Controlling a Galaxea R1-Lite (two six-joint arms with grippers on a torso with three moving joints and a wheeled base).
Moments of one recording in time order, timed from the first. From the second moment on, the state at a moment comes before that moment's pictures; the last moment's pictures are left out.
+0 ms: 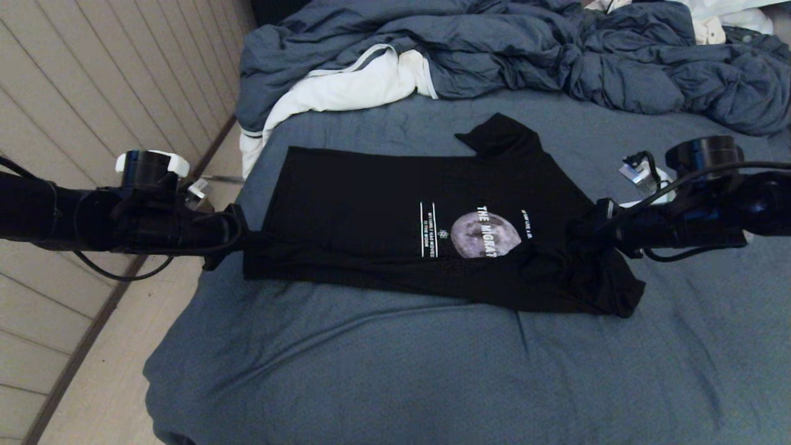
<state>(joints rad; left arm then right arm) -0.08 1.94 -1.30 -0.02 -0.54 -0.61 -0.12 1.85 -1.33 0.11 0.58 0.28</state>
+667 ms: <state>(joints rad) -0.09 2.02 -1.51 0.07 -0.54 -0.65 -0.12 1.93 -1.48 0.15 0.58 0.29</state>
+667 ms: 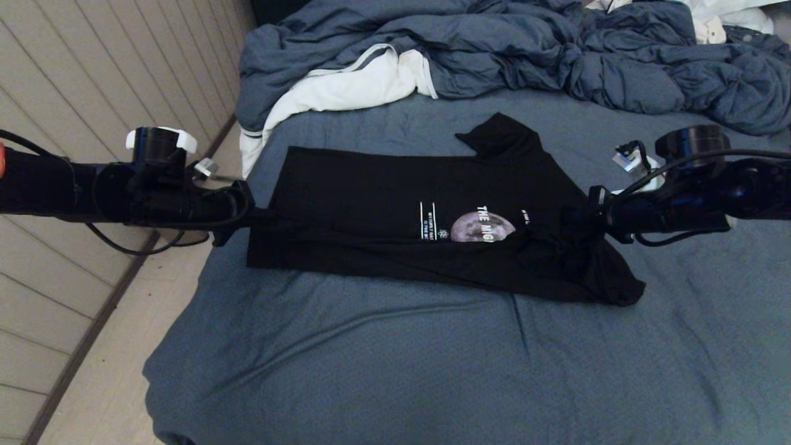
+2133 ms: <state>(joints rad) -0.09 1.97 -1.52 0.08 -0.54 -0.67 -0.11 1.99 -1.60 0.22 0.57 0.28</state>
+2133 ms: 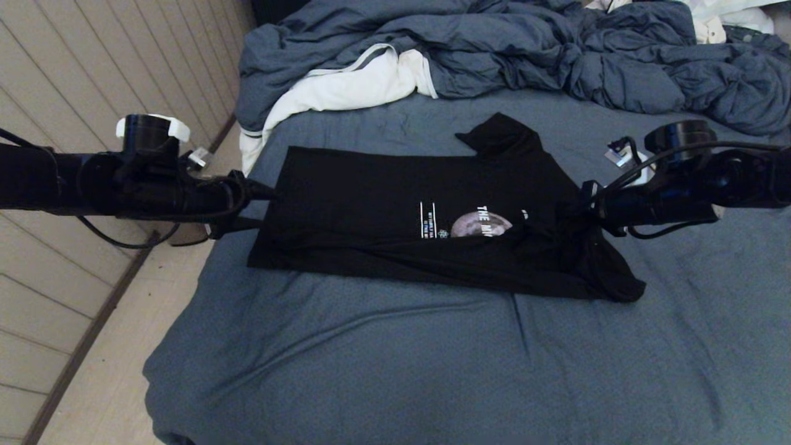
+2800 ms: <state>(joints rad) -0.10 1.77 -1.15 0.11 -0.55 -0.55 -0.11 1.99 -1.58 0.22 0.57 0.27</state>
